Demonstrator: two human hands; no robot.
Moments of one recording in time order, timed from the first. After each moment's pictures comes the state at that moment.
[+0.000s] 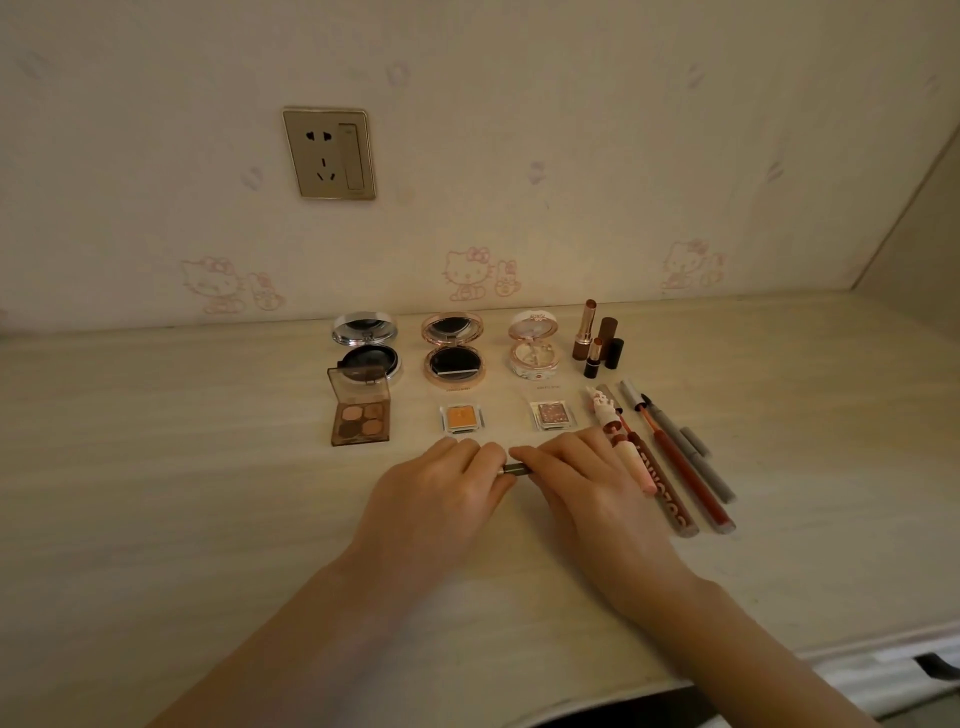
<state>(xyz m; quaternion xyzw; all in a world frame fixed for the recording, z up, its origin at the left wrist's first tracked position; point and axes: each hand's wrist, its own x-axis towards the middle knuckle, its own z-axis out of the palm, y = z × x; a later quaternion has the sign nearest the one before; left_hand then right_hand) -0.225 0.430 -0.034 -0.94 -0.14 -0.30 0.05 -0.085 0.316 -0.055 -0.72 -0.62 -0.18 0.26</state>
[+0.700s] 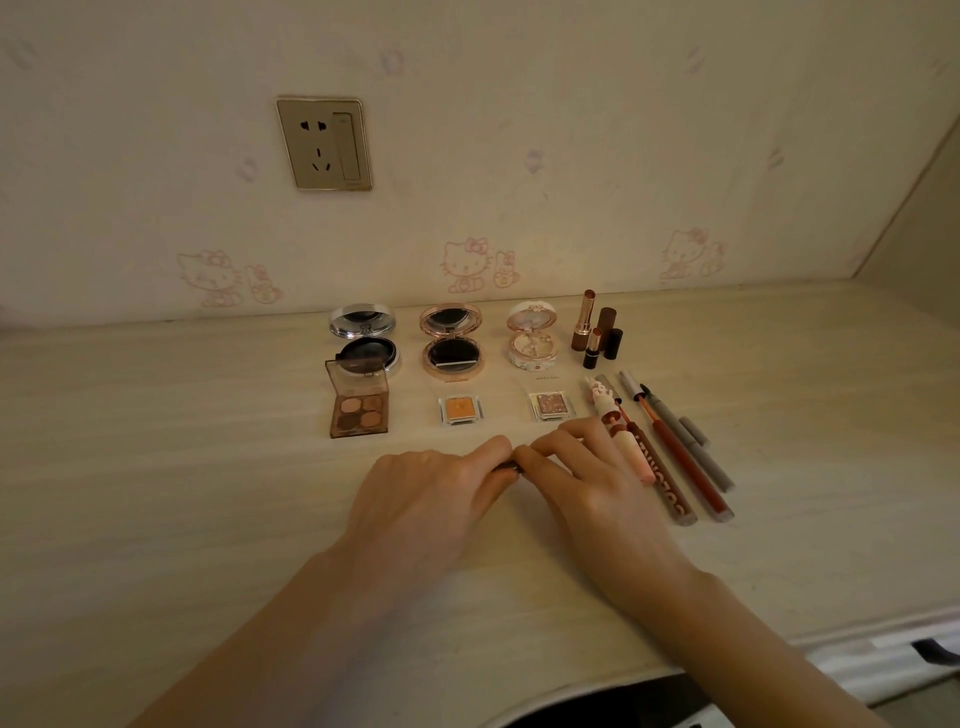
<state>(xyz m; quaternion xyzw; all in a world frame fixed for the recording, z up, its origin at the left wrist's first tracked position) -0.232 0.433 -0.039 -0.96 -0.19 -0.21 -0.03 -0.087 0.312 -0.057 -0.69 -0.65 -0.22 0.23</state>
